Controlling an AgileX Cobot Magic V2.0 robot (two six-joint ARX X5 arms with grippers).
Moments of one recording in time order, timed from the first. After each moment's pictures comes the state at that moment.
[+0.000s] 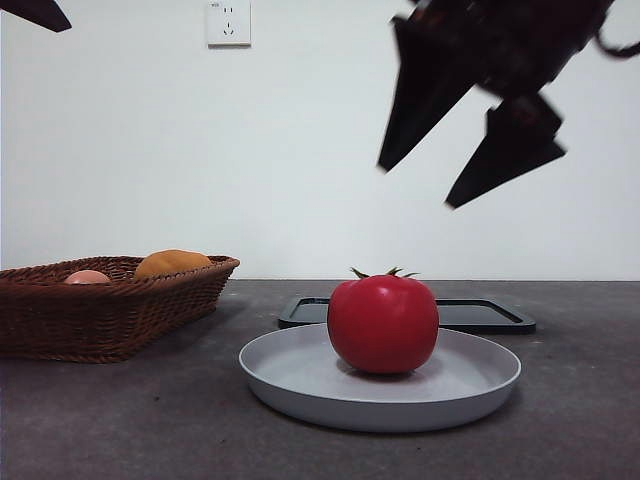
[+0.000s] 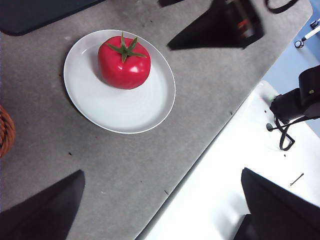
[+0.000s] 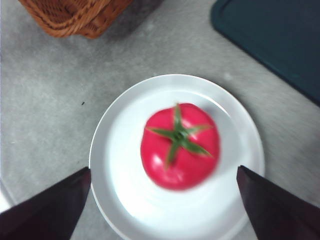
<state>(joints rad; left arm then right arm) -0.43 1.02 1.19 -1.08 0.57 0.10 0.52 1.39 1.07 -0.63 -0.36 -0.02</state>
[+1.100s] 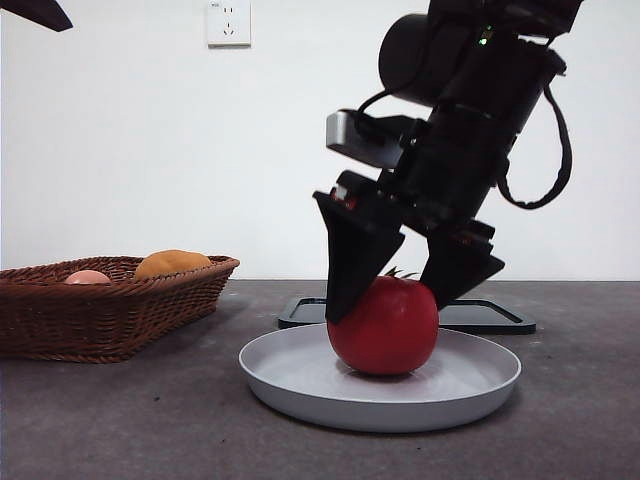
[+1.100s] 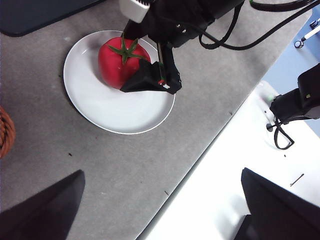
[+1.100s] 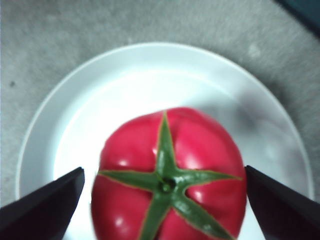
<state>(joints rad) -0.43 1.02 1.19 -1.08 0.57 0.10 0.61 1.69 1.07 -0.47 -0.24 -0.02</state>
